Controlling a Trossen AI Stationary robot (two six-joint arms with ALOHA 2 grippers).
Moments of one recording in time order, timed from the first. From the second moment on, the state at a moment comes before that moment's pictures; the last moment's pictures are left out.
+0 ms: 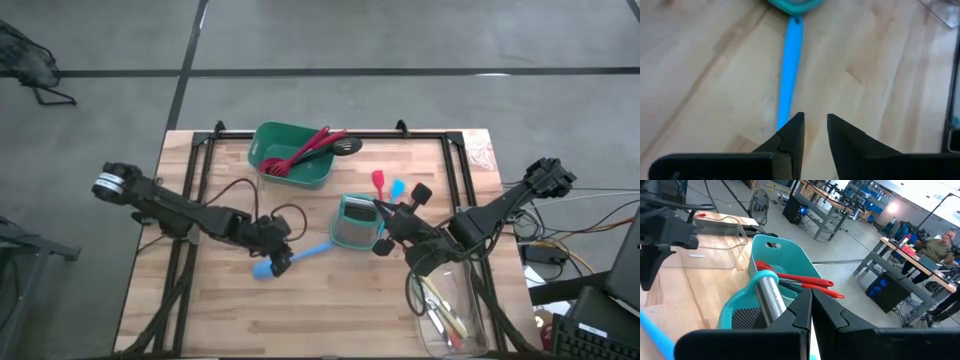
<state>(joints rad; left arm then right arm) -0.28 1.36 0.80 -0.29 -0.11 -0.83 0.54 1.34 1.16 -0.54 1.22 0.28</state>
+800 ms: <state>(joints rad) -0.27 1.85 0.94 0.09 -0.40 -0.39 0.54 1.34 1.15 -0.54 1.22 0.28</state>
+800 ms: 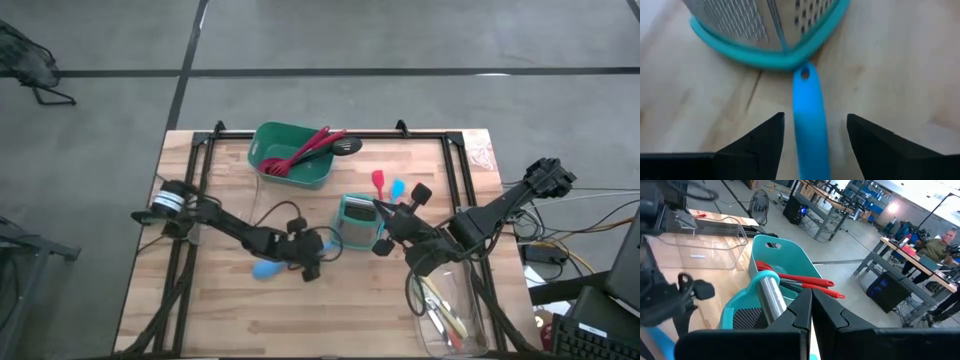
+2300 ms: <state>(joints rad) -0.17 1.26 0.94 -0.05 -0.58 -0.13 0.53 1.34 1.15 -0.54 1.22 0.27</state>
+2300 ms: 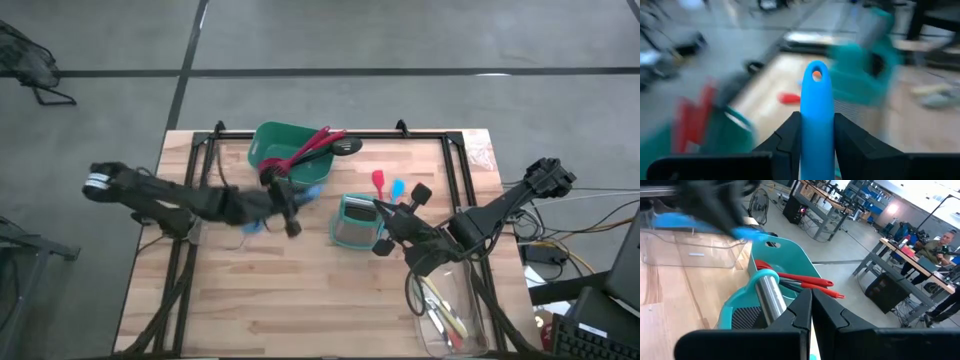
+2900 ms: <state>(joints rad) 0.43 1.38 0.94 0.32 -0.01 0.37 0.51 1.34 1.14 -0.54 1.22 0.27</state>
